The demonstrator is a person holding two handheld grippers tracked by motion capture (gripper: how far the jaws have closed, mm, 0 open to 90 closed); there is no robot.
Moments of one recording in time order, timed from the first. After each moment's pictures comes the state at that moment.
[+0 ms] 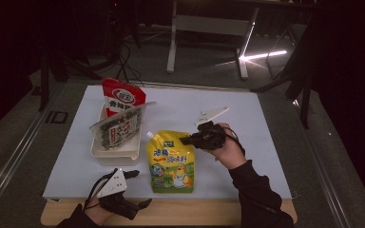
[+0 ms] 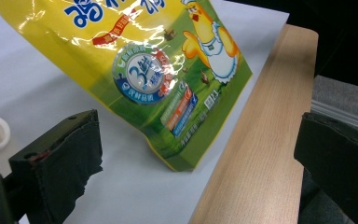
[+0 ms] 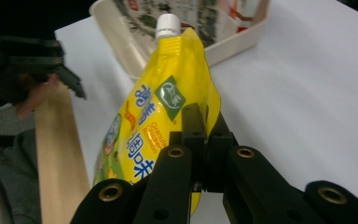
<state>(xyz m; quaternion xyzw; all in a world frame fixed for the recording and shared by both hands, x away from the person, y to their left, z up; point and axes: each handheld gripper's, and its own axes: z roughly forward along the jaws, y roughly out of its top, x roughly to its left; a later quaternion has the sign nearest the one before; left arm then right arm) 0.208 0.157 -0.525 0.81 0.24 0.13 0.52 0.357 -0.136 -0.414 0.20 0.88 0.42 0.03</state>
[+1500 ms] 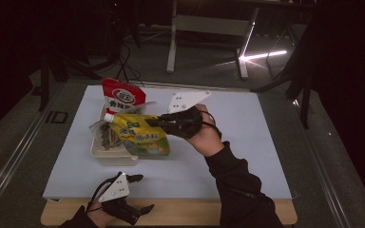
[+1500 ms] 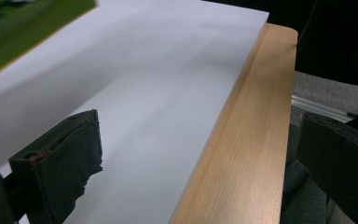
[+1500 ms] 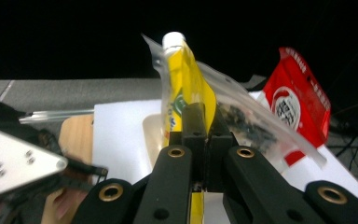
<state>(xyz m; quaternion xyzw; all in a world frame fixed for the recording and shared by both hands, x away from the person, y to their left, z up) 0.202 0.150 -0.530 0.81 0.21 0.12 0.53 0.334 -0.061 -0.335 0.05 0.84 0.53 0.10</state>
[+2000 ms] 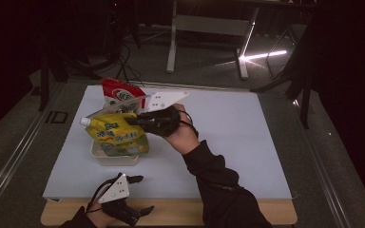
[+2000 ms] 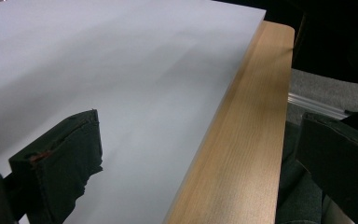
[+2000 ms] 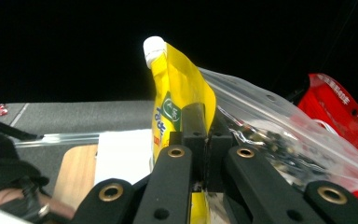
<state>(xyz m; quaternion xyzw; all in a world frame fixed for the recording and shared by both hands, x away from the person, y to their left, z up) 0.200 0.151 -0.530 0.82 0.21 0.11 0.53 0.345 -0.013 -0.353 0.04 0.82 0.57 0.07</state>
